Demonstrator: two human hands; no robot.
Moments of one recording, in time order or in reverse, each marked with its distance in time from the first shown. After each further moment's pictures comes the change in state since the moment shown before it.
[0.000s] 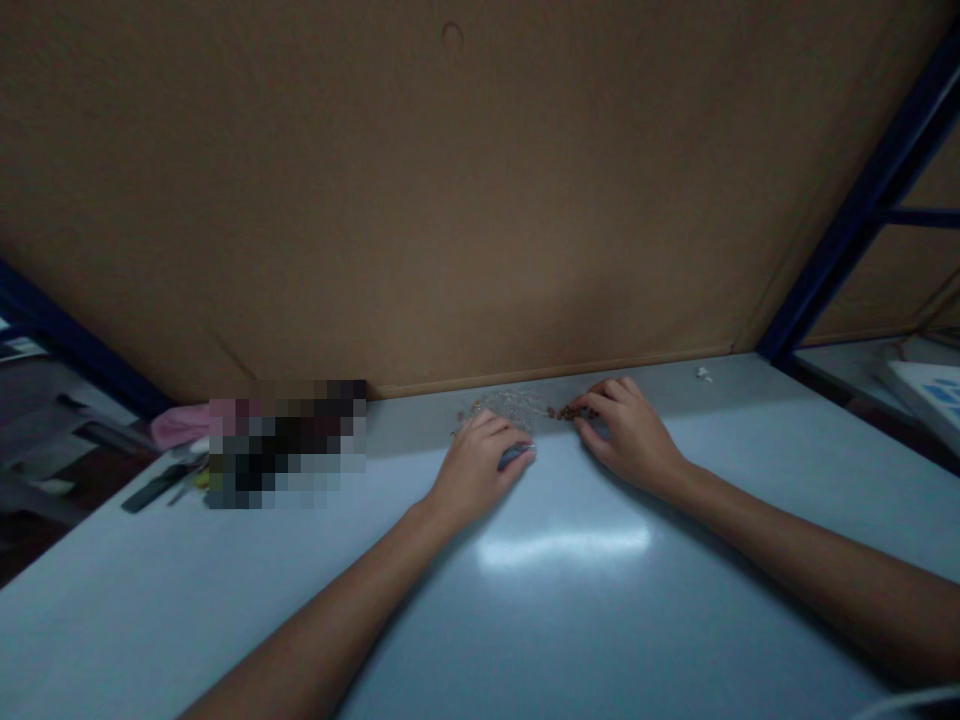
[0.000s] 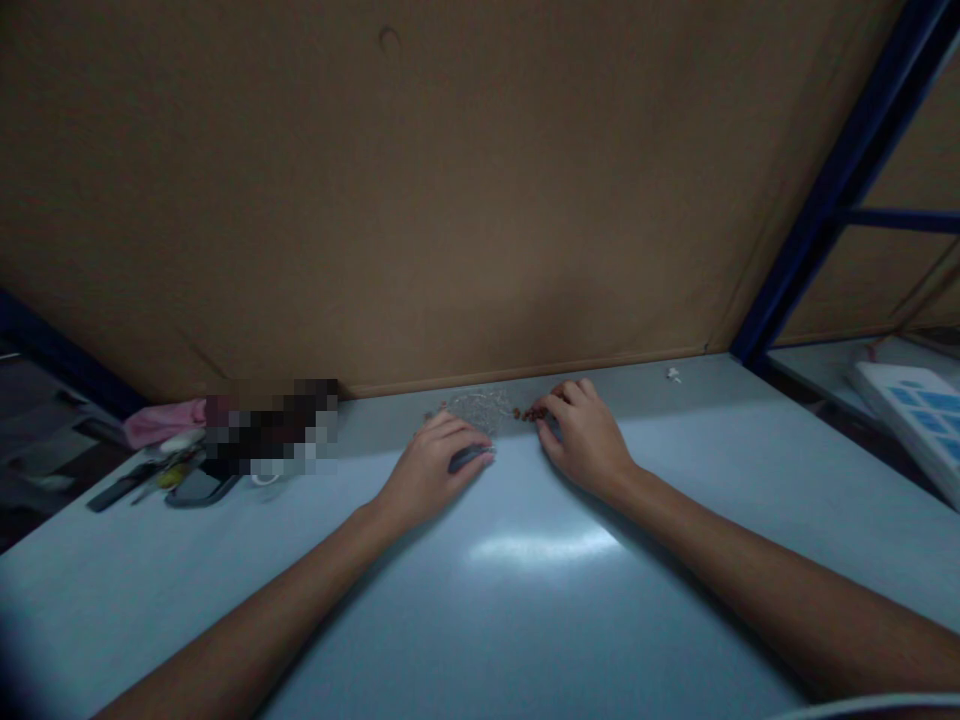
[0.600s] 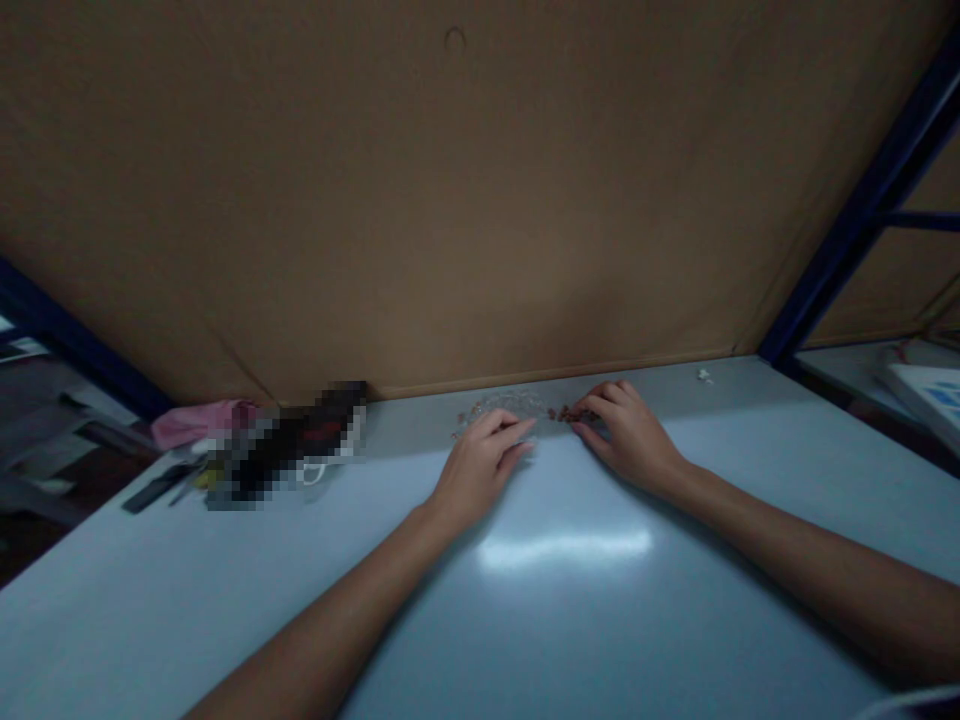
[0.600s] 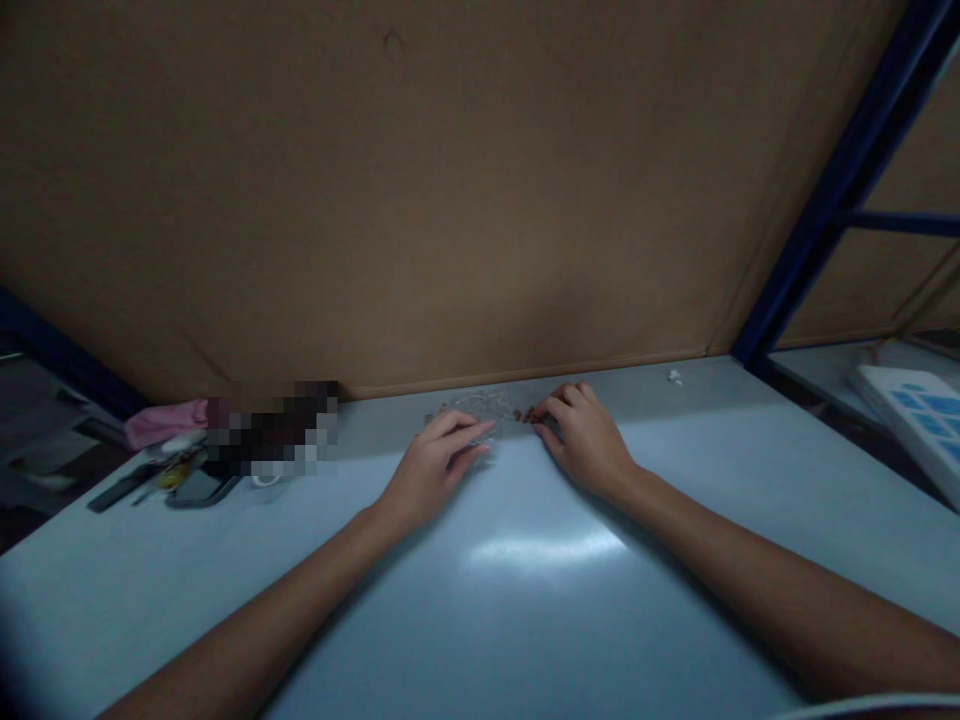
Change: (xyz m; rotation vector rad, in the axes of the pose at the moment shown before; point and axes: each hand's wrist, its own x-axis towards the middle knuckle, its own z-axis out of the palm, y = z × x) left_hand -0.002 -0.003 0.004 -0.086 0.083 0.025; right_hand 0.000 0.010 0.006 0.038 -0.028 -0.007
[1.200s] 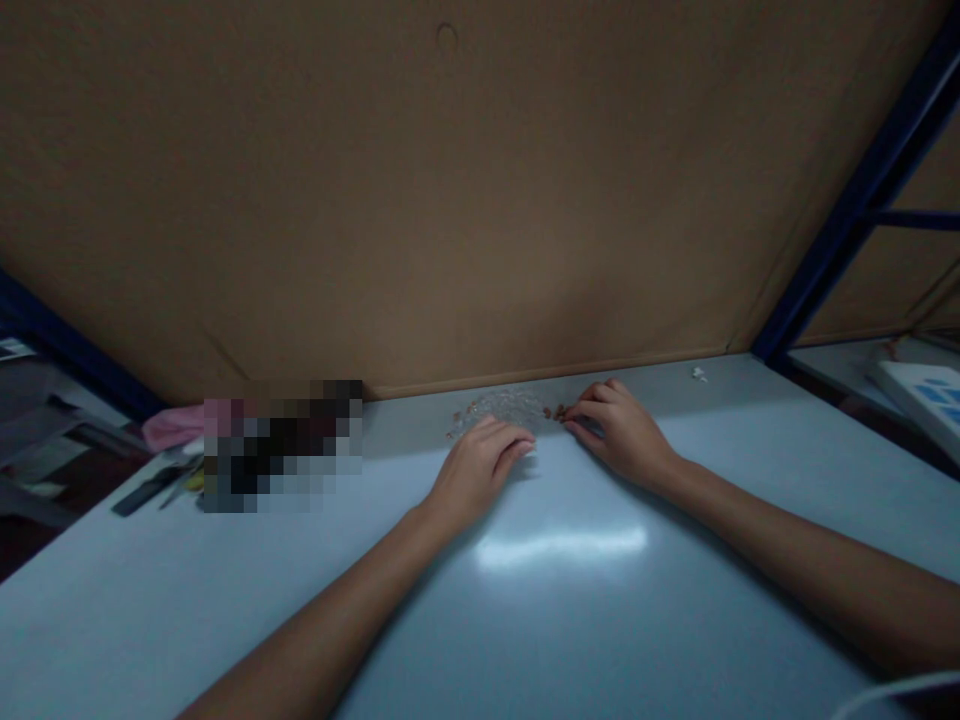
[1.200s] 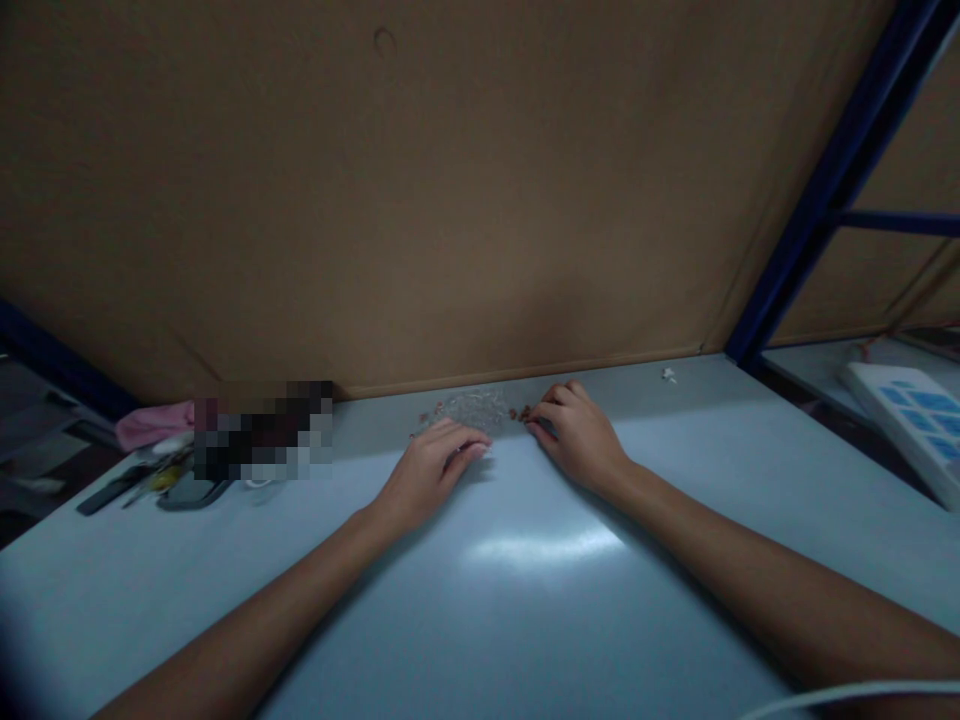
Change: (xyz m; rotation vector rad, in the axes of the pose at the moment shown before) left_hand 0.003 0.007 -0.002 -0.065 -0.052 -0.010; right_hand 0.003 0.003 0.000 0.004 -0.030 -0.042
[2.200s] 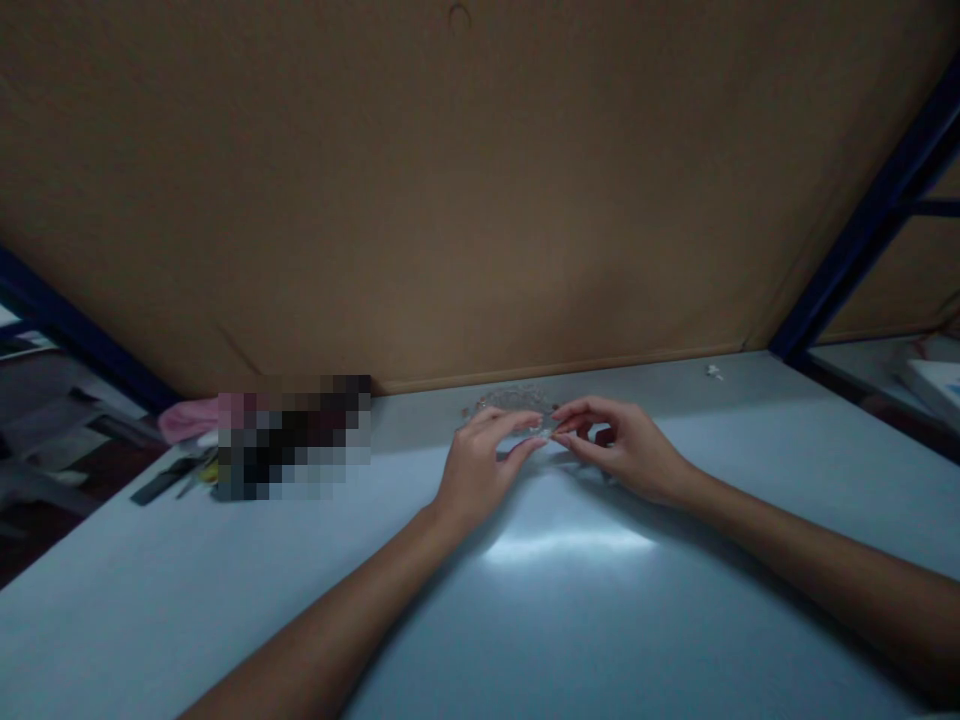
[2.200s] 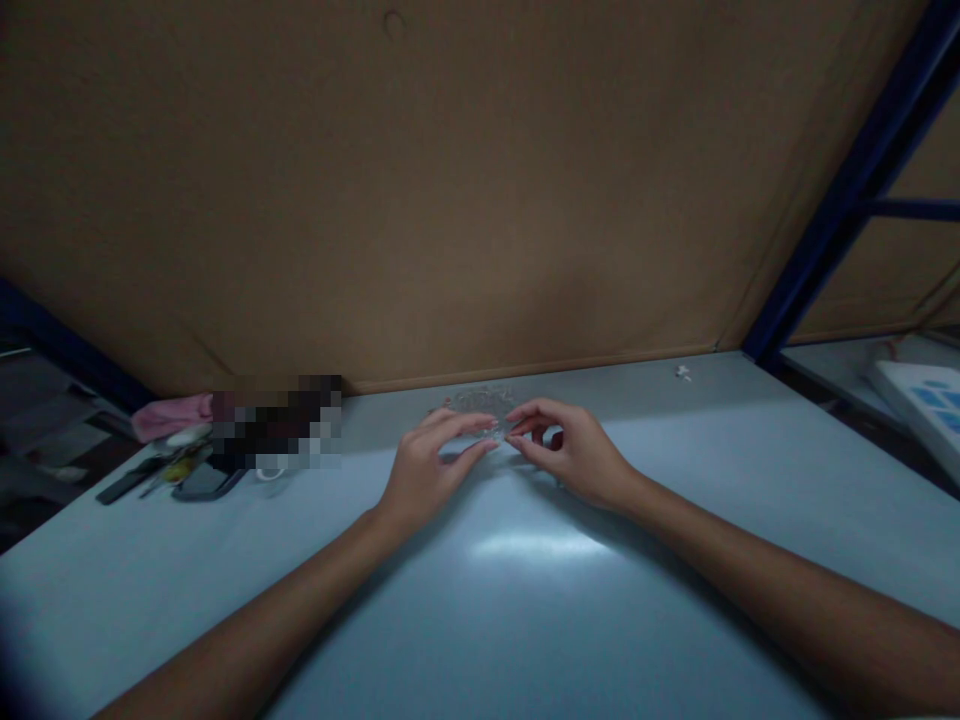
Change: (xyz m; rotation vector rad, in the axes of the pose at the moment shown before) left_hand -0.001 0.016 -0.001 -0.049 0.263 -0.061; right_hand -0.003 -0.048 -0.013 0.734 -0.107 0.266
